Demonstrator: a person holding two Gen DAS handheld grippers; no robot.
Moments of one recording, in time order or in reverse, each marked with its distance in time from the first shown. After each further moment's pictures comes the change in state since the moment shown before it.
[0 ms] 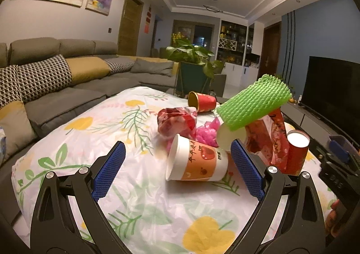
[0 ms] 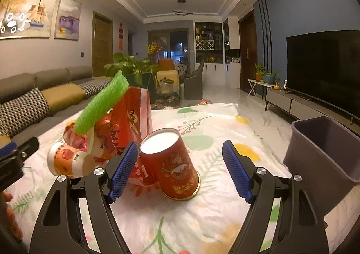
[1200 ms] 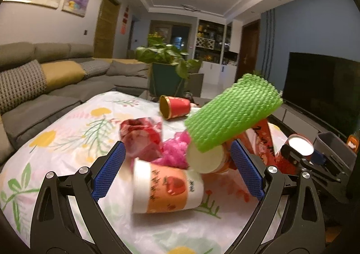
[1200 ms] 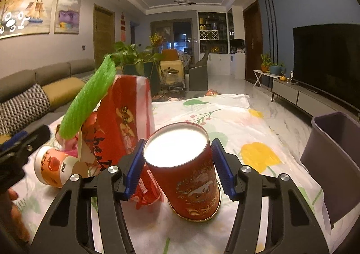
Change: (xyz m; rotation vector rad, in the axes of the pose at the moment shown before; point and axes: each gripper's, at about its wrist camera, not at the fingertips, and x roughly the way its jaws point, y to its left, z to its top) left arm 0.043 -0.033 0.018 0.068 -0.007 -0.158; right arm 0.038 0.000 0.011 0.024 0.056 0.034
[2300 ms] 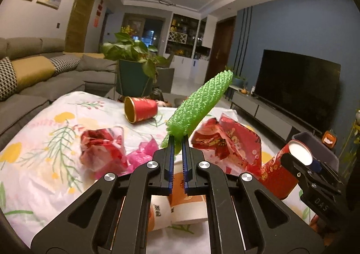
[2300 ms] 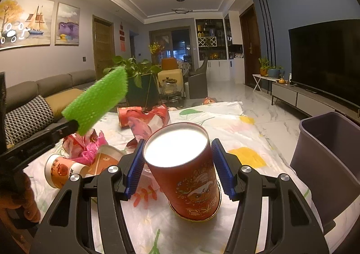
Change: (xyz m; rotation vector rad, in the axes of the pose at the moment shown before) left arm 0.022 -0.007 0.018 -0.009 0.040 -0.197; right arm -0.027 -0.022 0.001 0.030 -0.055 0.015
